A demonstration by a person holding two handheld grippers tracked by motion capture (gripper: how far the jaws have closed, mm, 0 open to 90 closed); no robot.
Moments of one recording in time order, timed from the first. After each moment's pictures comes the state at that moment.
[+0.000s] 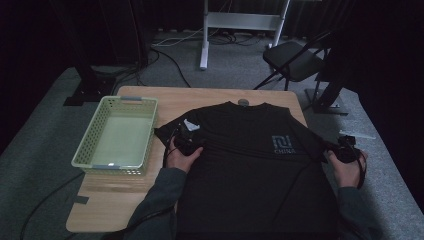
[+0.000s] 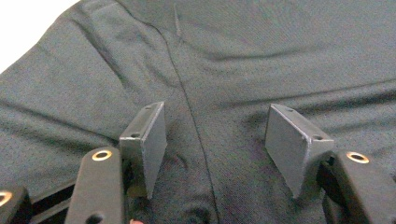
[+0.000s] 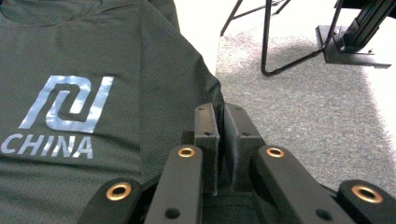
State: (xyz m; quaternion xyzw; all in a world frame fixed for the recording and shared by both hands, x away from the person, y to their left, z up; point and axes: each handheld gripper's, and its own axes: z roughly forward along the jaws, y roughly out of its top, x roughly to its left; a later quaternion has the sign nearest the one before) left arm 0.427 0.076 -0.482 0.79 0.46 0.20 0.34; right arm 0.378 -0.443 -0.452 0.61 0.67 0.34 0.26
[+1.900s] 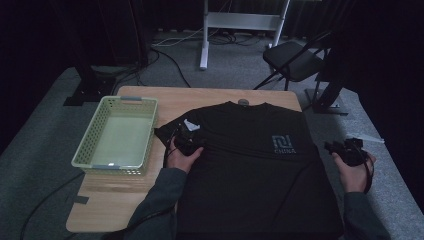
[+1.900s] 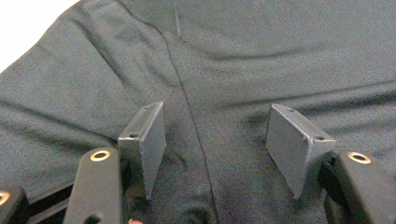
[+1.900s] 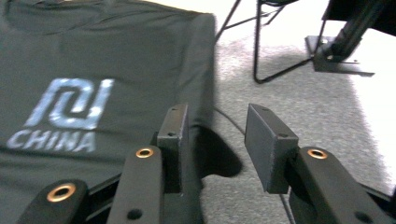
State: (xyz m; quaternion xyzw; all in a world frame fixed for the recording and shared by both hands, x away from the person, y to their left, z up) left arm 0.427 0.075 -0.482 0.79 0.46 0.20 0.34; right arm 0.361 -0.447 -0.441 0.60 0.66 0.34 0.28
